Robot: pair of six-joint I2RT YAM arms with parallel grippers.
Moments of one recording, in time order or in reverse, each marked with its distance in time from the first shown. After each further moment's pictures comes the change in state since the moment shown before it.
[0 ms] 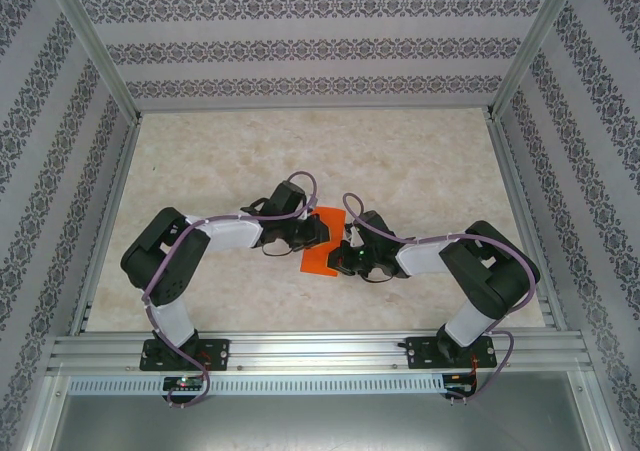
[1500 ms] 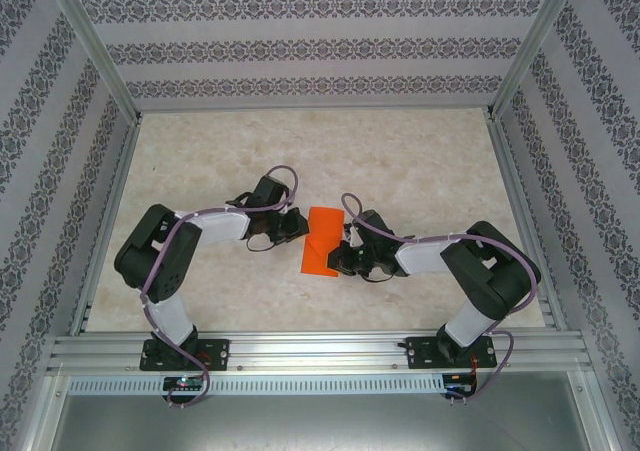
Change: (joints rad) left arm 0.124 -0.028 -0.007 -0.107 -0.074 0.084; right arm 0.002 -0.008 0.022 -0.063 0.005 -0.031
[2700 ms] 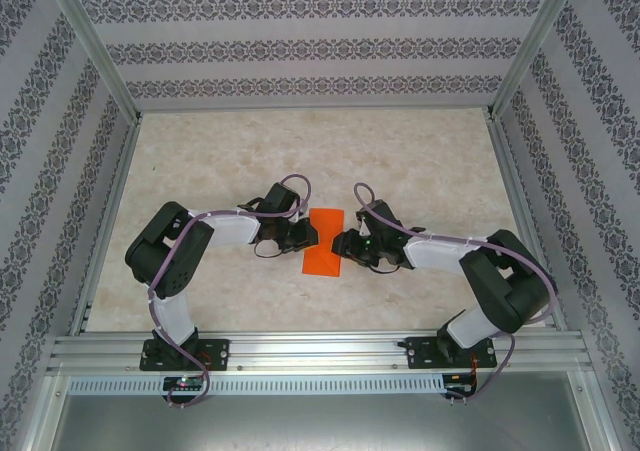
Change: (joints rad) left arm -0.066 0.074 0.011 0.008 0.050 0.019; right arm -0.060 -0.091 0.057 -0.171 0.135 -0.030
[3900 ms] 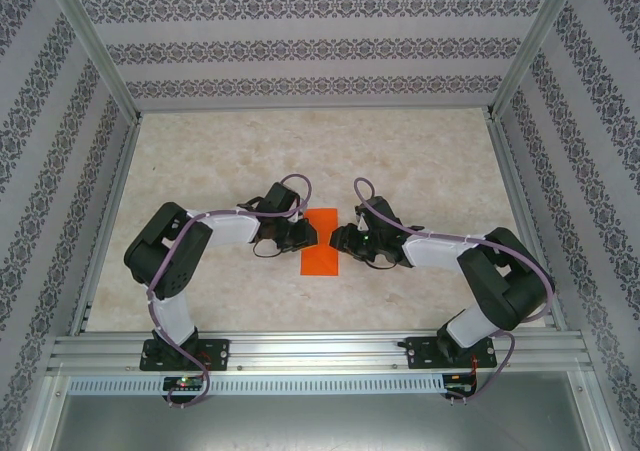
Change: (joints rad) left arm 0.000 -0.014 0.010 -0.044 -0.033 0.039; right arm -0.005 0.008 0.010 0.066 0.010 0.032
